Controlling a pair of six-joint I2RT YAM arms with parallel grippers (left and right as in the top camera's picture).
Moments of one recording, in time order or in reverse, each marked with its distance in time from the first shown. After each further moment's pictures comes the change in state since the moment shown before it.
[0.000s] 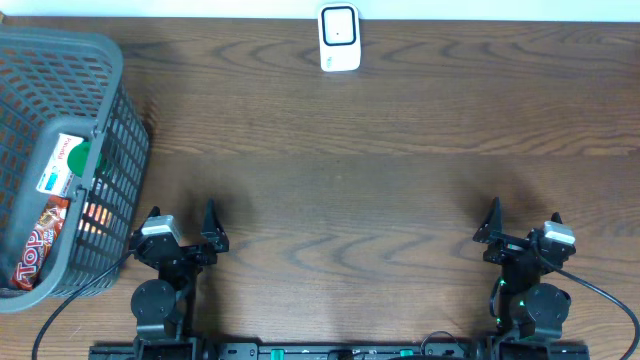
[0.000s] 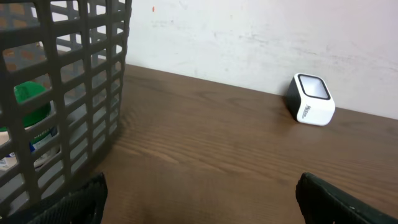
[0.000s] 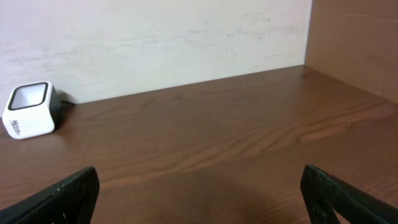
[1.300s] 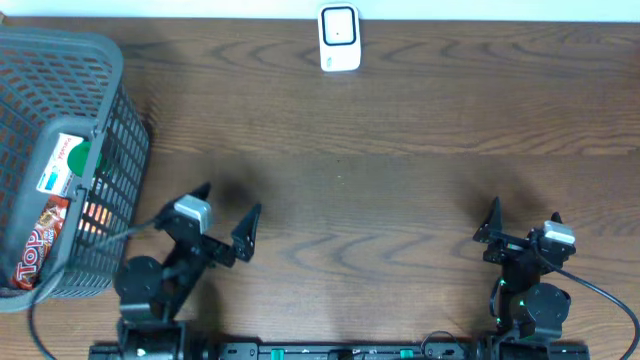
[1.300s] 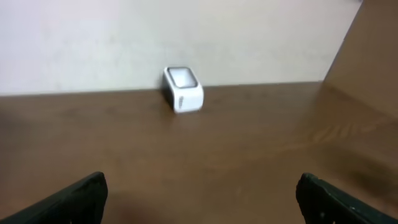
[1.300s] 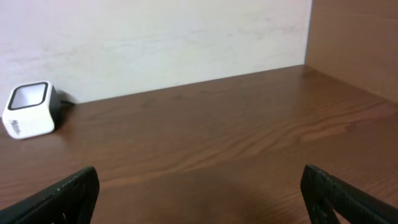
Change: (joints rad) left arm 0.000 0.345 0.254 0.084 0.535 0.067; right arm 0.000 0.001 0.000 0.000 0.000 0.000
